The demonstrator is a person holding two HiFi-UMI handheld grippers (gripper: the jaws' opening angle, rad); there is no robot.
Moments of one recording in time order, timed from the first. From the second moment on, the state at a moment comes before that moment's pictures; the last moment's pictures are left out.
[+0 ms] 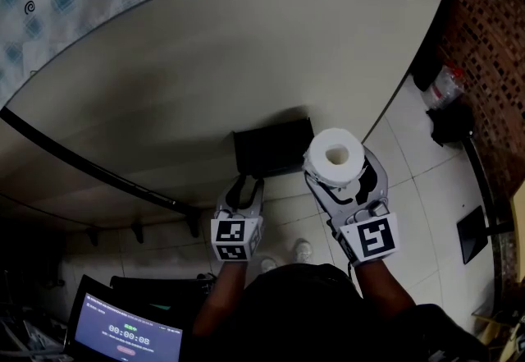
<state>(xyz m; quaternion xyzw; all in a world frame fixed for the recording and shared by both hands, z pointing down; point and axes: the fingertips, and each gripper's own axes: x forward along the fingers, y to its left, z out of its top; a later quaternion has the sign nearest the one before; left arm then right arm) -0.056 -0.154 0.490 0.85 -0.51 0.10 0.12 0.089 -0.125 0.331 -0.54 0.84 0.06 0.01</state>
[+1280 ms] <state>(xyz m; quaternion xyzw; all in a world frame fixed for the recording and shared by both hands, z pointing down) -0.047 -0.147 0.492 0.86 -0.49 0.11 0.11 0.099 -0.137 0.329 -0.55 0.84 0.05 0.01</state>
